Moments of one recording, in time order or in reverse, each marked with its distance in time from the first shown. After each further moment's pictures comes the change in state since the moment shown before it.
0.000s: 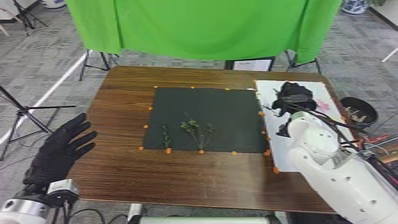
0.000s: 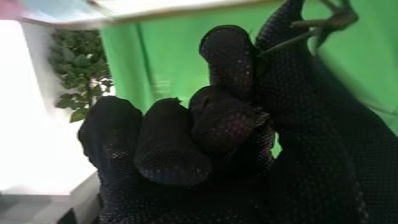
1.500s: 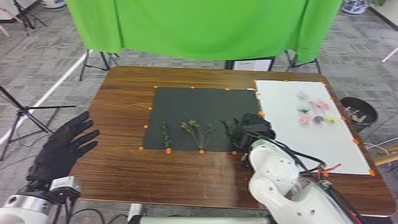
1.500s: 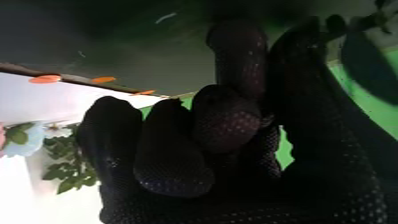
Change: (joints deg) left arm -1.9 0.5 0.7 0.9 0.0 -0.8 -1.2; right arm -10.1 -13.8 -2.1 -6.2 -3.8 -9.6 4.6
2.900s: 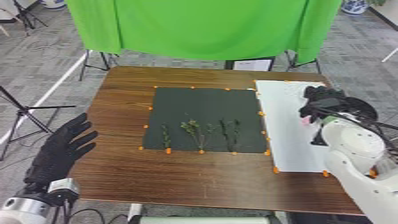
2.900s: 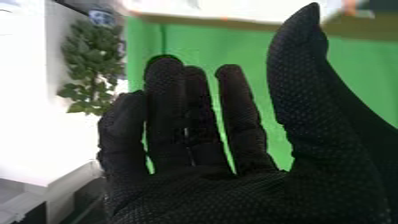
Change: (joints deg) left arm 1.1 -0.5 -0.7 -0.3 0.1 0.1 0.3; right arm -3.3 19.6 19.6 -0.6 -0.5 -7.1 -10.6
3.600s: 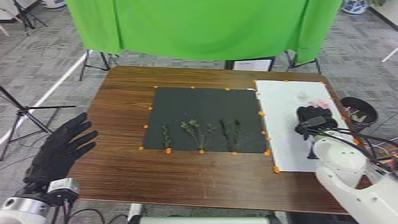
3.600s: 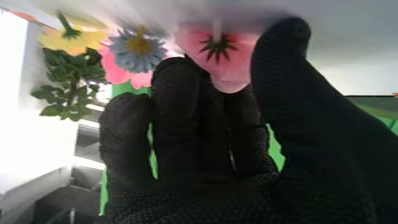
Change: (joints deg) left arm 0.1 0.2 0.0 0.0 0.0 0.0 0.3; right arm 1.5 1.7 -9.2 10.1 -5.0 8.7 -4.8
